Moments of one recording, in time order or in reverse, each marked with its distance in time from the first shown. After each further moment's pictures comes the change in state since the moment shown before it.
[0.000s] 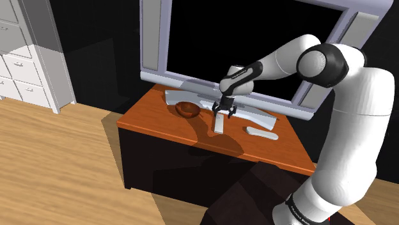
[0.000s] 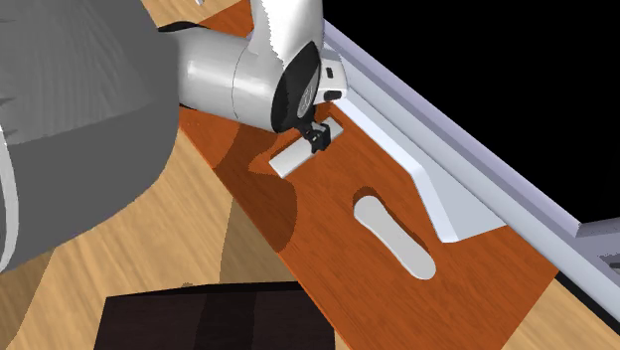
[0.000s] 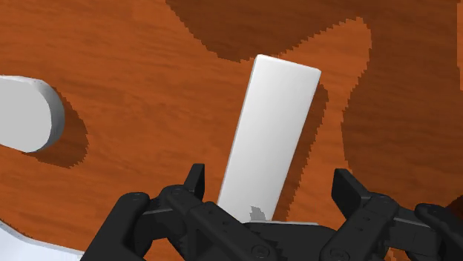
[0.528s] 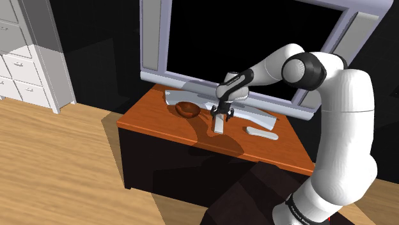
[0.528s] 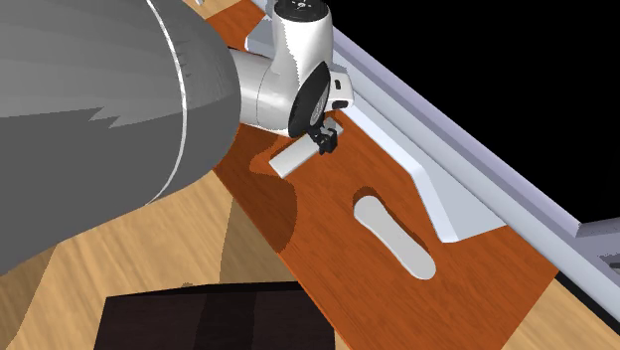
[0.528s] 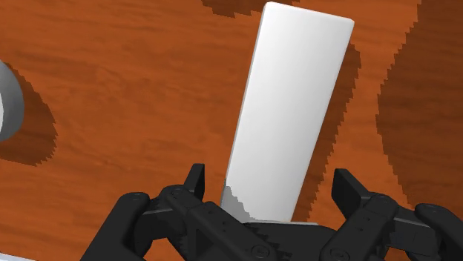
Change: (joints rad) arm -0.018 0.146 -0.003 0.094 0.015 0.056 0.011
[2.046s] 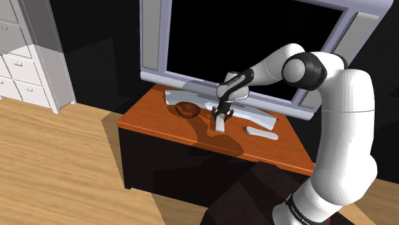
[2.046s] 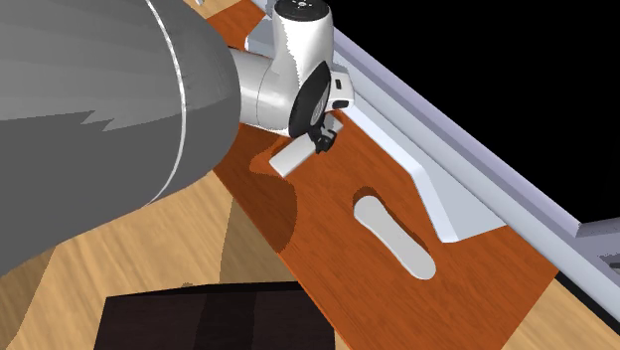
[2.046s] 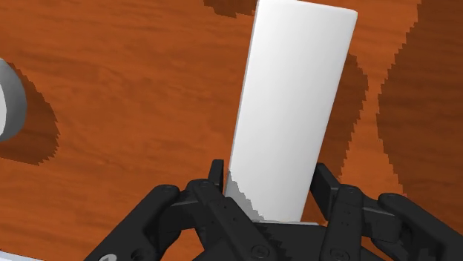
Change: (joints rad) arm -0.001 -0.004 -0.001 -0.002 -0.001 -0.002 -0.001
